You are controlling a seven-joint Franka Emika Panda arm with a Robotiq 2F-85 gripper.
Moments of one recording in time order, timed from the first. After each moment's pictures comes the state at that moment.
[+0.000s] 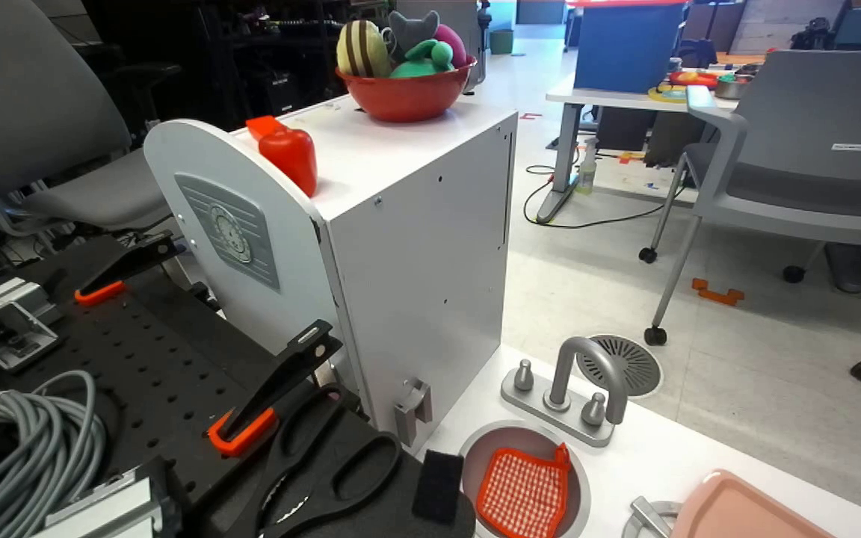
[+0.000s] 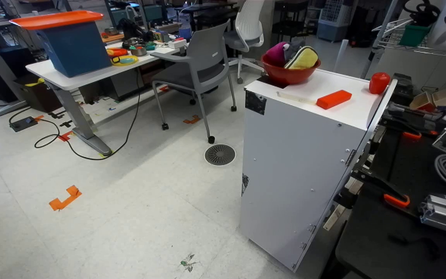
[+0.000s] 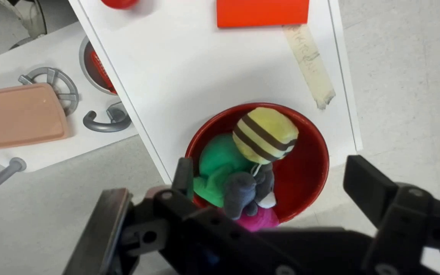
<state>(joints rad) 0.04 -0.06 -0.01 -2.20 -0.03 2.22 0.33</state>
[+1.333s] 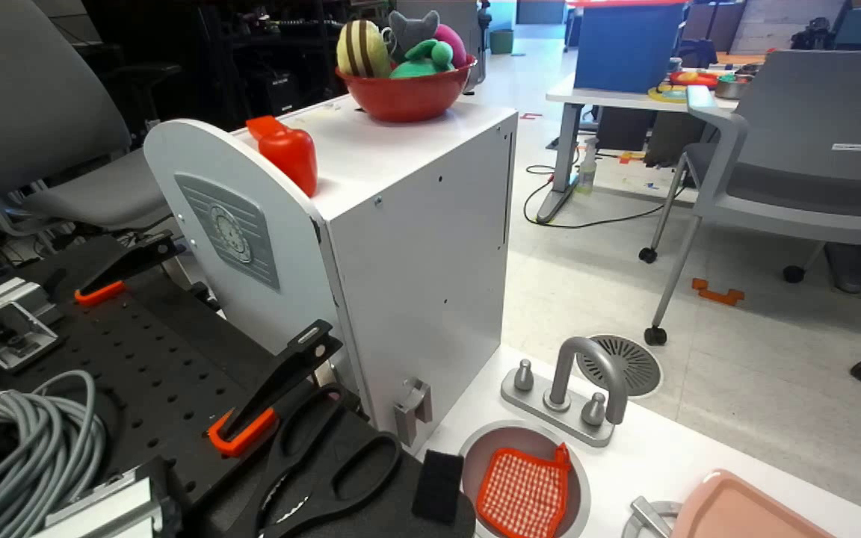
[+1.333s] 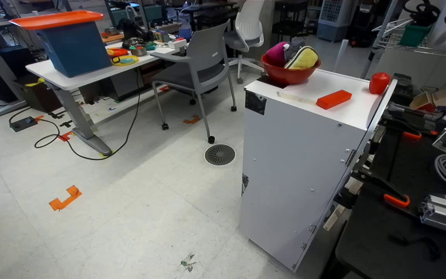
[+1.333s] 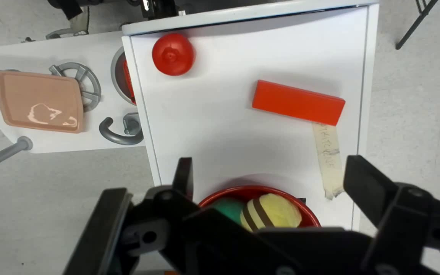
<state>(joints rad) 0.04 -0.23 0.04 -2.42 -0.13 2.22 0.19</state>
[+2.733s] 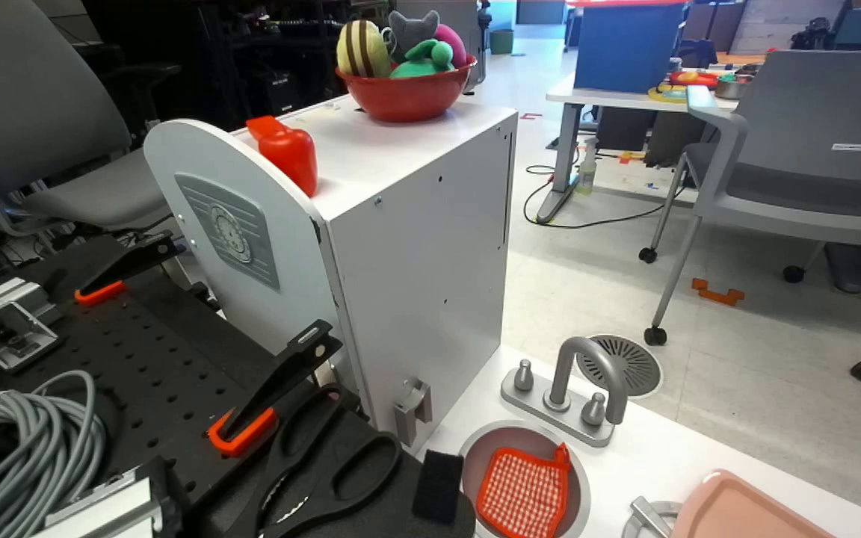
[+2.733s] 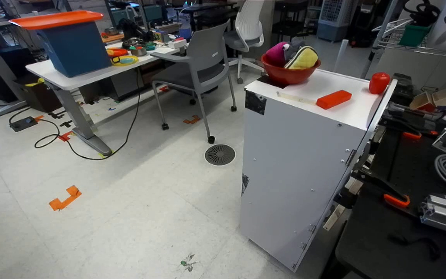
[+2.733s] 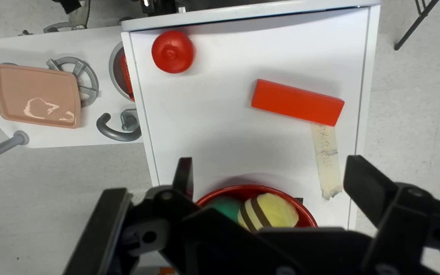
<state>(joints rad) 0.04 -0.24 0.04 -2.44 -0.13 2.24 0.17</state>
